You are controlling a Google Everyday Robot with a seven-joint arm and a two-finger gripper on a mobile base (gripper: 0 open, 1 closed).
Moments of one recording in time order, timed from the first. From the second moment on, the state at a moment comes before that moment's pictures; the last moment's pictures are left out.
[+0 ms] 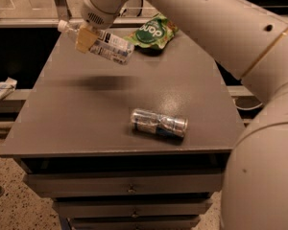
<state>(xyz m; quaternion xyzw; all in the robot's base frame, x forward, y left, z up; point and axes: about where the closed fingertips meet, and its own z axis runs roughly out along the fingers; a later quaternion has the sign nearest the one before) 0.679 0.137 0.962 -0.61 0.70 0.06 0.36</state>
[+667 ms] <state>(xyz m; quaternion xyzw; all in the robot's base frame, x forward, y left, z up) 0.676 0.085 1.009 -0.55 0.62 0.19 0.52</state>
